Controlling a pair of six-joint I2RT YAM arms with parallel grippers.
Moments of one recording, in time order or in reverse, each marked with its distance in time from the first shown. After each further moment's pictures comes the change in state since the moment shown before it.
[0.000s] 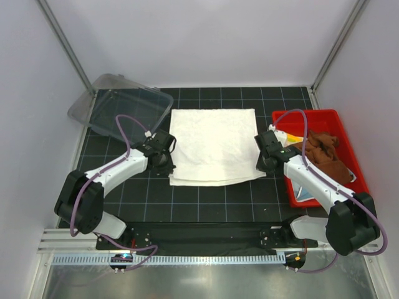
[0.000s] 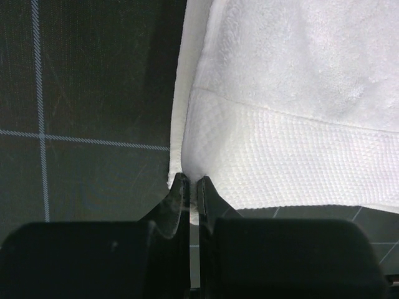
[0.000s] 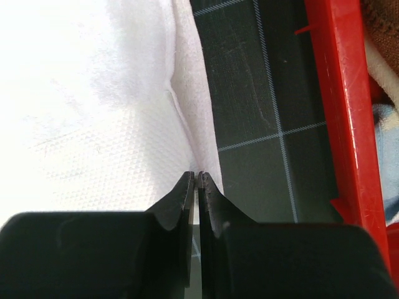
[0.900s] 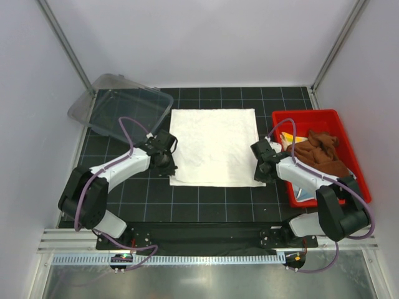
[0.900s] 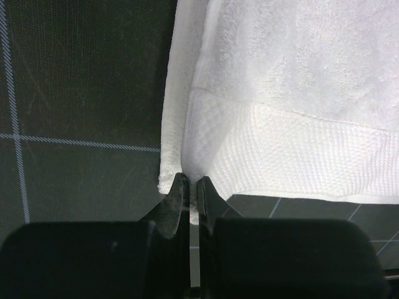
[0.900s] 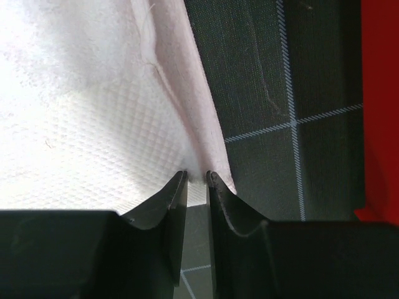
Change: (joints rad) left arm 0.000 0.044 -0.001 0.020 0.046 -0.027; right arm -0.001 0.122 -0.122 0.098 -0.045 0.004
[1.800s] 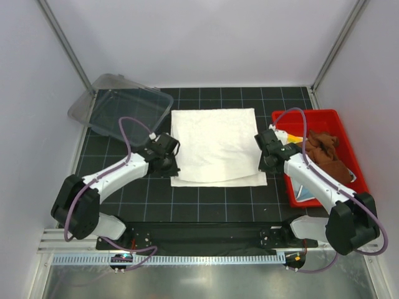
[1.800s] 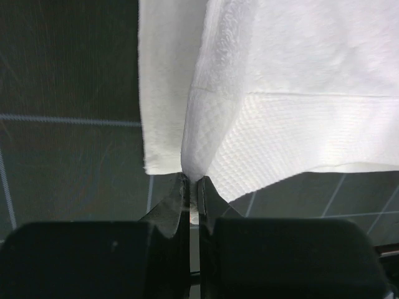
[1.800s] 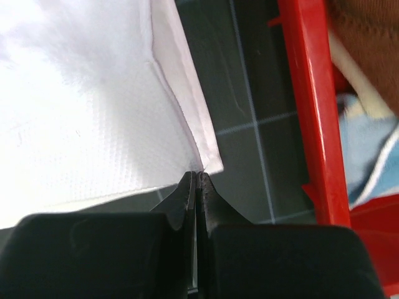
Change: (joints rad) left arm -0.059 -0.078 0.019 -0.032 -0.020 -0.008; right arm 0.002 -0.095 0.192 -0.180 0.077 -0.043
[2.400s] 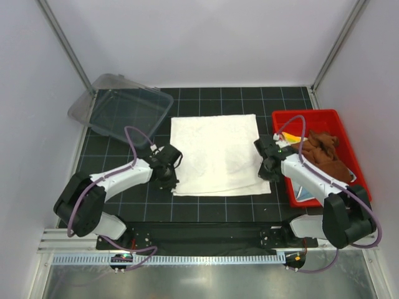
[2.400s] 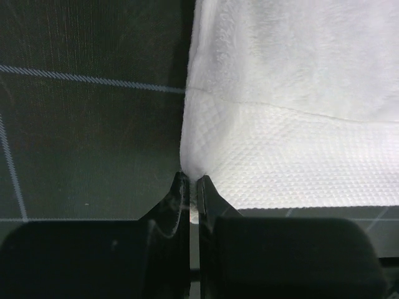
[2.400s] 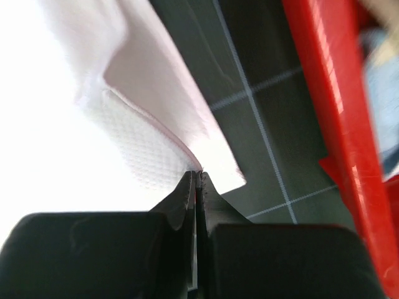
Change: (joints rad) left arm -0.060 0.014 -0.165 0.040 -0.013 -0.047; right arm -0.021 0.021 -0.153 -0.002 -0.037 0.185
